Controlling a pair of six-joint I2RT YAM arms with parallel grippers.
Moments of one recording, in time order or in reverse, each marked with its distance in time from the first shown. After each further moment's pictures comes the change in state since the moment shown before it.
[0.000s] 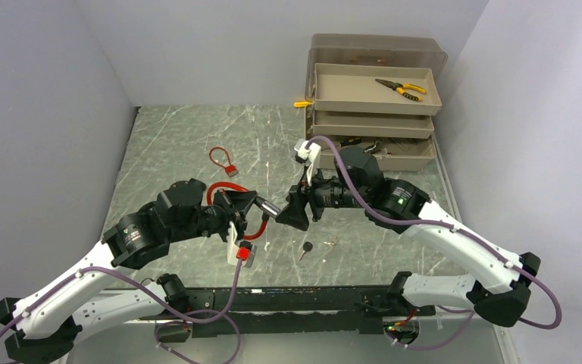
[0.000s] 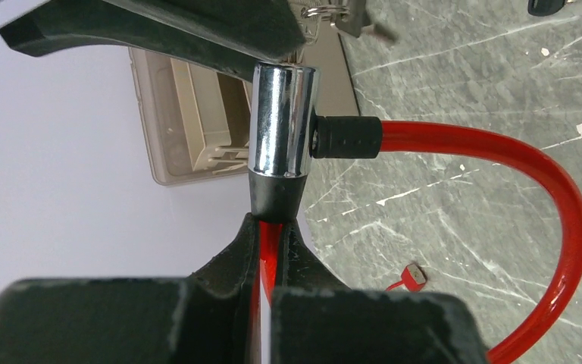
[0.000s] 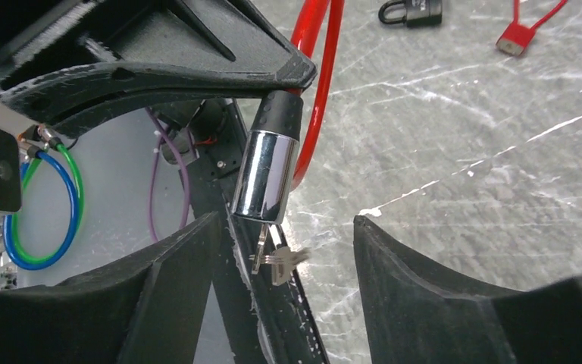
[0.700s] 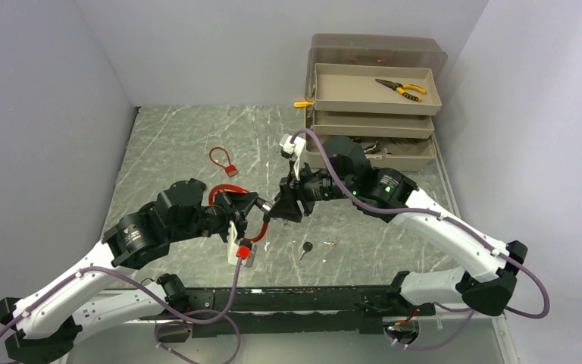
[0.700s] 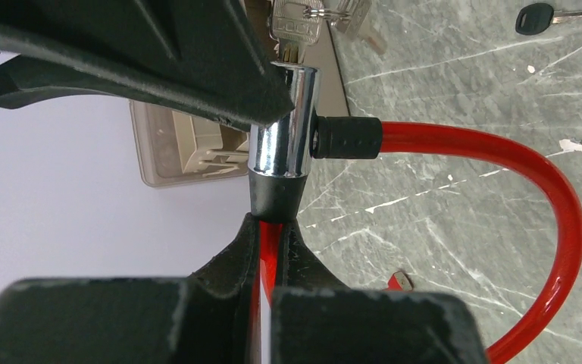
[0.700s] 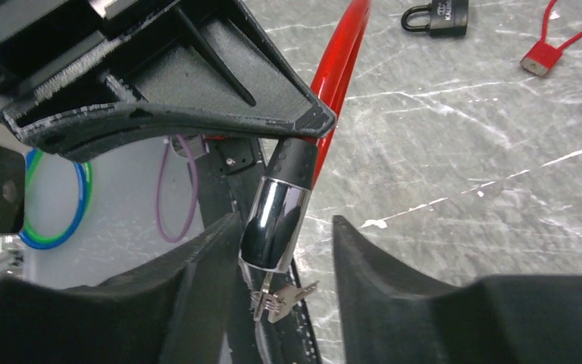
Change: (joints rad) left arm 0.000 0.001 0.000 0.006 0.017 -0.036; right arm -0.007 0.095 0.113 -0.038 -0.074 -0.053
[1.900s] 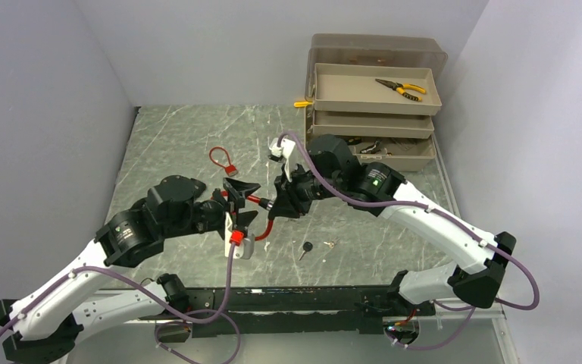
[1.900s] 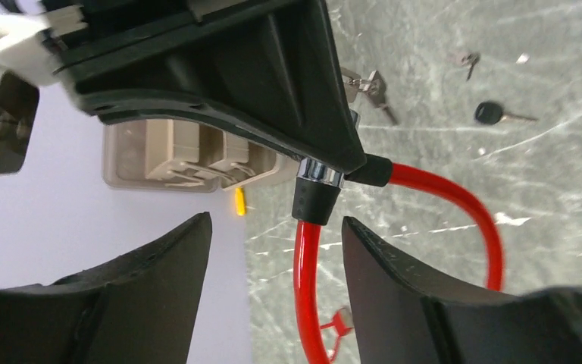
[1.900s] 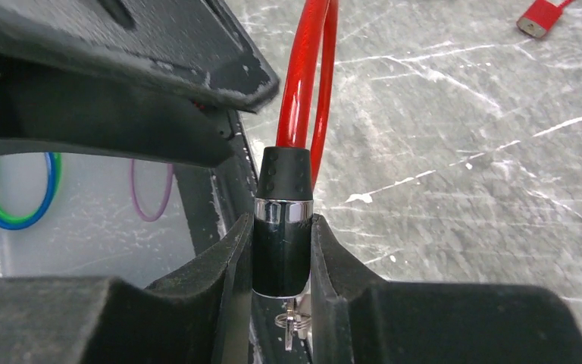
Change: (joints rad) left arm 0.007 0.019 0.071 0.000 0.072 -0.234; right arm 0.009 0.085 0.066 -0.100 0.017 -0.056
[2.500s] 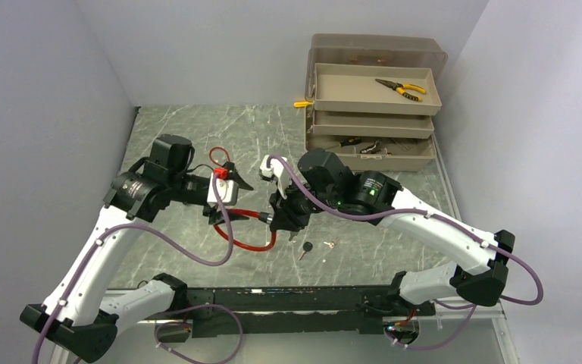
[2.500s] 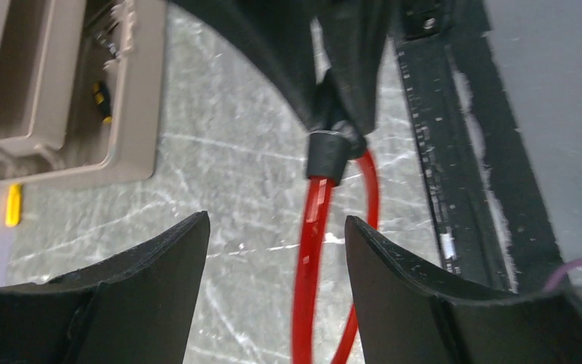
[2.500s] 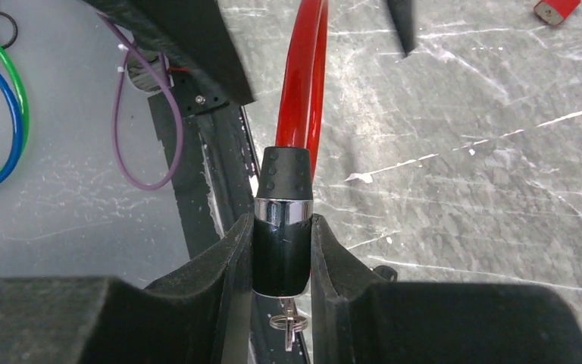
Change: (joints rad) left arm 0.504 0.233 0.172 -0.311 0.676 -0.193; right arm 0.104 -0.005 0.002 -0.078 0.109 -0.066
